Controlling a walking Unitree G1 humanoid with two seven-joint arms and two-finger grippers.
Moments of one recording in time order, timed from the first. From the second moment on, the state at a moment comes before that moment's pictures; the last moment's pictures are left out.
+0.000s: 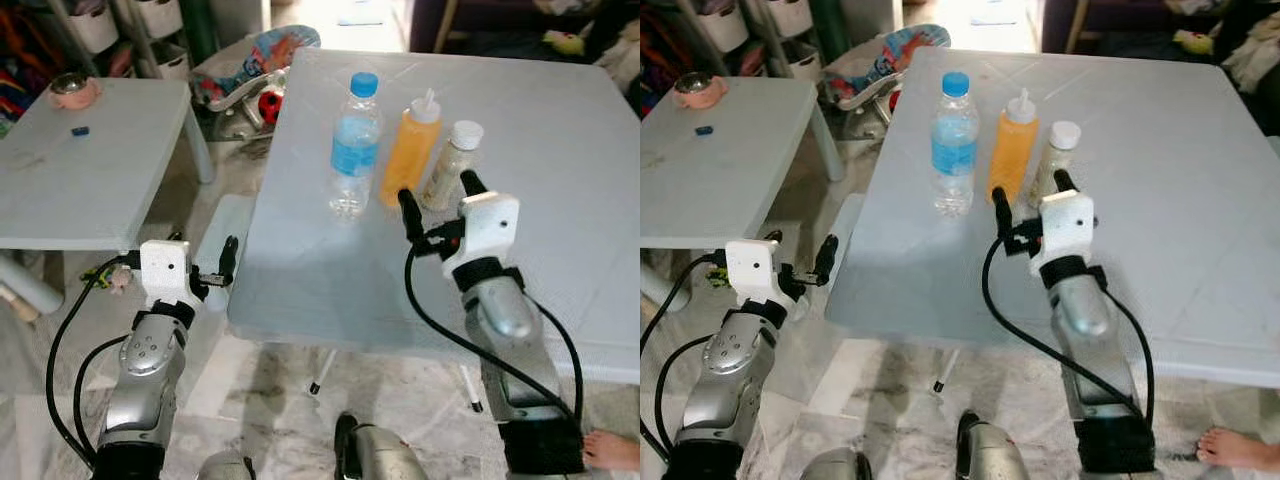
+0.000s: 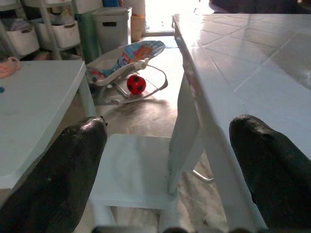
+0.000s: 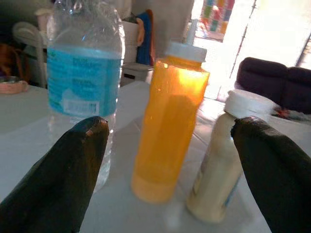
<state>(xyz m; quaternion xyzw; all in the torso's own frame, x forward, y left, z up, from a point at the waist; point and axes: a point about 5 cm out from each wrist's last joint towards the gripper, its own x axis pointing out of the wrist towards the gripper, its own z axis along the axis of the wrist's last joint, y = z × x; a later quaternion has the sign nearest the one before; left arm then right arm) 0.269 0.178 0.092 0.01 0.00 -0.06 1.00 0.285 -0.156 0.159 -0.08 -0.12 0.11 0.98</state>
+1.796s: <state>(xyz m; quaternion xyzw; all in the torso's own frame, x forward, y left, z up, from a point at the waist) 0.261 0.182 0.094 0.03 0.01 -0.06 1.00 0.356 -0.118 0.253 -0.10 -0.22 0.25 0.94</state>
